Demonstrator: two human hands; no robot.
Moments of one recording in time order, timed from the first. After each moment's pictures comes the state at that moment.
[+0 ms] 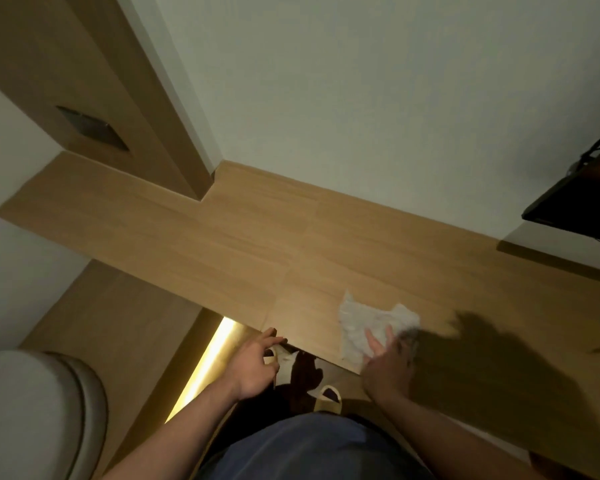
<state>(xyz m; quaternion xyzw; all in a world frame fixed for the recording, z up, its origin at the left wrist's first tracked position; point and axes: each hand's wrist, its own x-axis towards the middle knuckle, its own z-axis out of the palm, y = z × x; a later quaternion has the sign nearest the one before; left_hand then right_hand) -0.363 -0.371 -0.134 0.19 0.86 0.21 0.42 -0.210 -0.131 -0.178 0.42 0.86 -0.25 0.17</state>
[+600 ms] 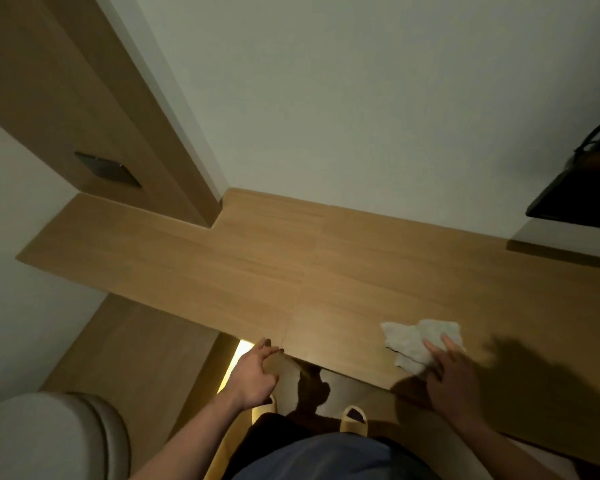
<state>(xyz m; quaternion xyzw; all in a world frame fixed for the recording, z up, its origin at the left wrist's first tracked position) -0.386 -0.398 -0.113 0.17 0.89 0.18 0.39 -0.156 -0.078 -0.181 0.42 0.87 -0.26 0.06</state>
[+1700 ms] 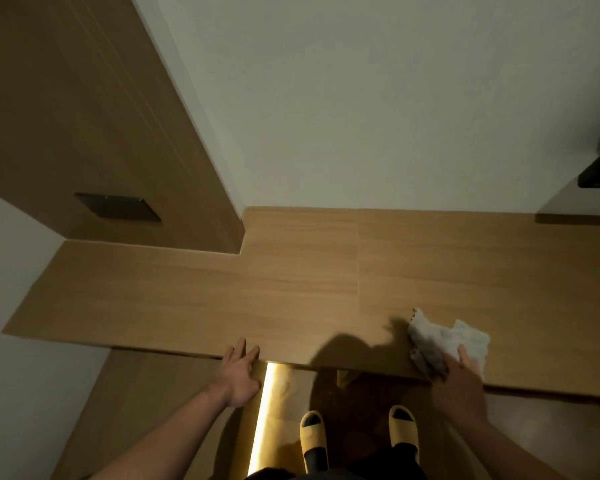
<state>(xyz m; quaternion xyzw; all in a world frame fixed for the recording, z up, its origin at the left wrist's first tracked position) -0.591 -0.530 -0.149 0.26 0.87 -0.03 0.42 -0.264 -0.246 -0.190 0.60 0.75 -0.27 0.09</state>
